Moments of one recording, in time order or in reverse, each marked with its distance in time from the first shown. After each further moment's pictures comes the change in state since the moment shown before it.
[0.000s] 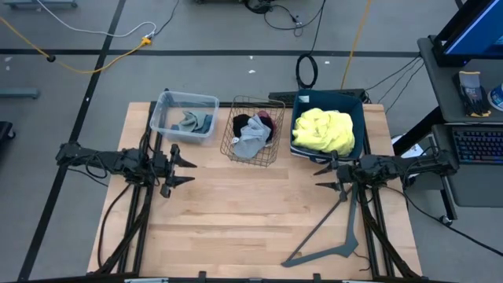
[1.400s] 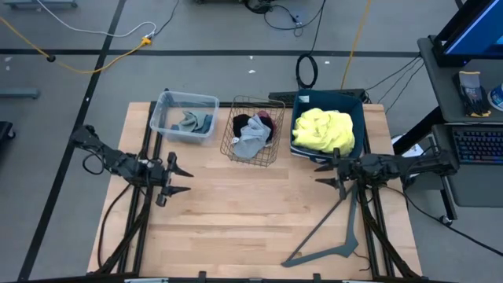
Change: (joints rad) left arm -0.356 0.000 0.000 -0.053 -0.305 0.051; right arm 0.000 0.002 0.041 -0.063 0.079 0.154
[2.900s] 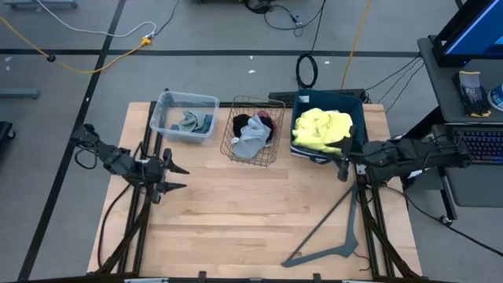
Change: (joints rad) left arm -0.011 -0.002 0.141 -0.210 -0.016 -0.102; right arm -0.003 0.361 0.534 -0.437 0.381 0.034
